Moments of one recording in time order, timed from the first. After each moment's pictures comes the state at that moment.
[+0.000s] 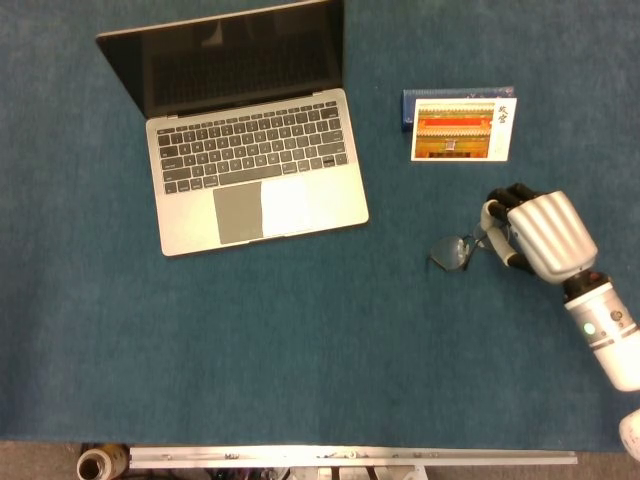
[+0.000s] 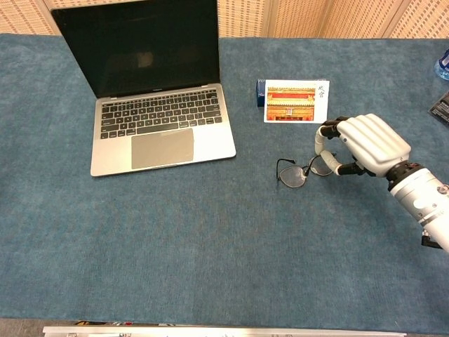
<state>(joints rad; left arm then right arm) -0.05 -1.09 -0.05 -1.66 1.50 1.54 0.06 0.39 -1.69 0.01 -1.16 -1.59 1.25 -0.08</state>
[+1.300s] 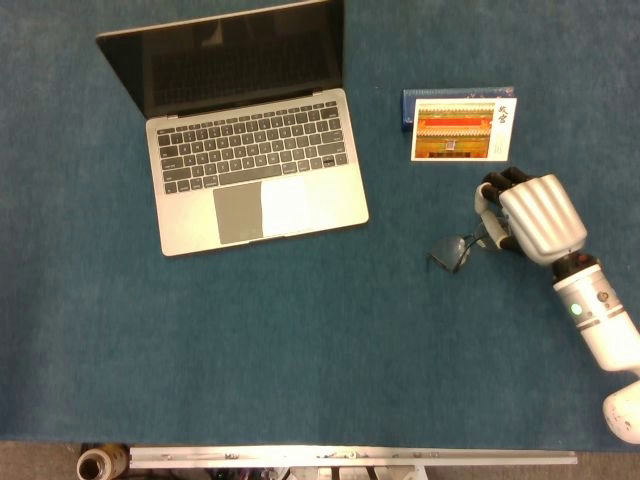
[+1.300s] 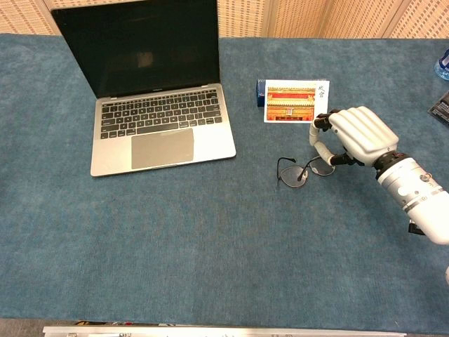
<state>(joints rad) -0.05 -1.09 -0.06 -1.66 1.50 1.55 0.06 0.44 -1.77 0.04 -1.05 -1.54 1.20 -0.07</state>
